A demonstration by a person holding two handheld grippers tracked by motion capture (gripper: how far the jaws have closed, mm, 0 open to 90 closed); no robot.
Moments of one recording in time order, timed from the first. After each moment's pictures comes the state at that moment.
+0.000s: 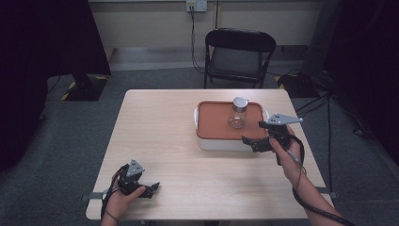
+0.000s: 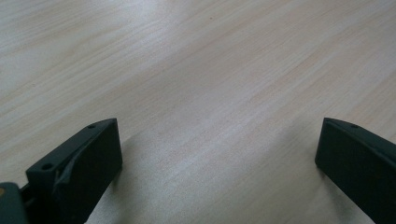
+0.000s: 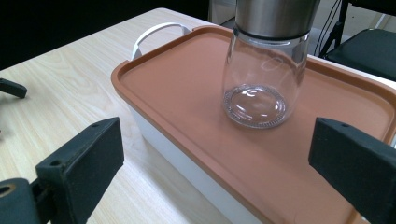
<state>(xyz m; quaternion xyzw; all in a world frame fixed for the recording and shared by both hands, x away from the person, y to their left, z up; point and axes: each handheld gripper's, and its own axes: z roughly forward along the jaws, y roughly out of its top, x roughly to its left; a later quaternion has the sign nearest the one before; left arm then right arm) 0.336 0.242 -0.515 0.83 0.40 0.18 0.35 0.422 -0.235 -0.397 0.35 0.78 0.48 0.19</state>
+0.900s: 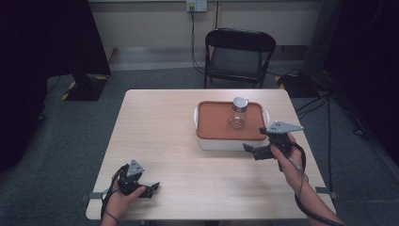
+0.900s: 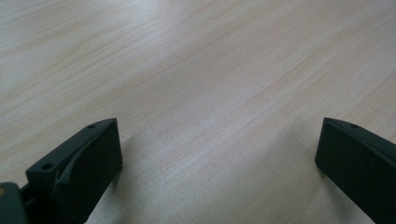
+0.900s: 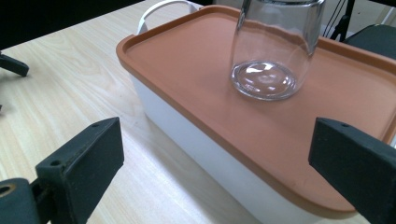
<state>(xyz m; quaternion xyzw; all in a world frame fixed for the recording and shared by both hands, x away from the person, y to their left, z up) 0.336 0.242 -0.515 0.83 0.40 0.18 0.35 0.409 -0.241 -0.415 0.34 0.79 0.47 0.19</state>
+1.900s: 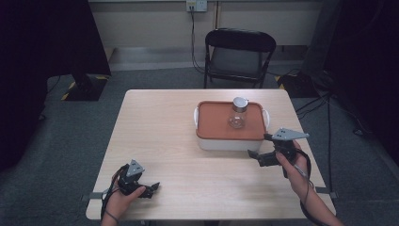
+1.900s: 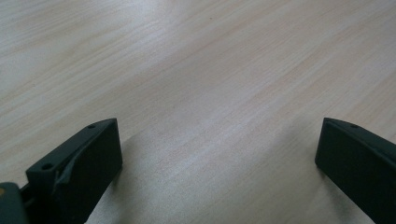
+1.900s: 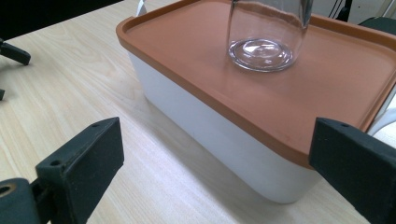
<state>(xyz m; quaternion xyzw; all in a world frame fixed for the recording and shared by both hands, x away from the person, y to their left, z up) 0.336 0.242 -0.515 0.83 0.40 0.18 0.35 0.396 -0.256 -0.428 0.34 0.79 0.47 0.19</state>
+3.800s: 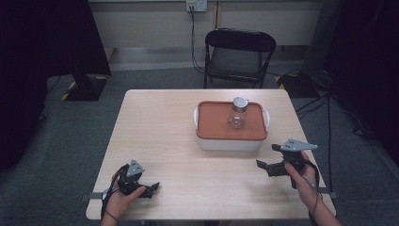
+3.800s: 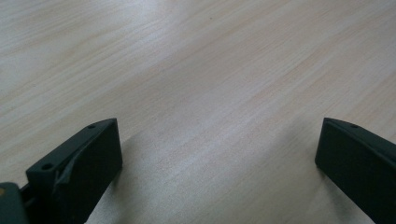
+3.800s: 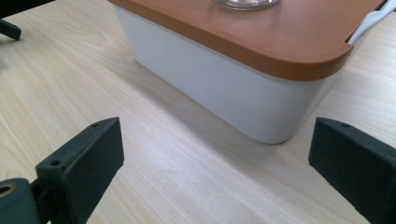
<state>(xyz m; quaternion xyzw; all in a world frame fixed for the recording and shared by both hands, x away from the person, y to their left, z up) 0.336 0.242 -0.515 0.83 0.40 0.18 0.35 0.379 -0.287 -0.458 0.36 0.79 0.46 0.18</state>
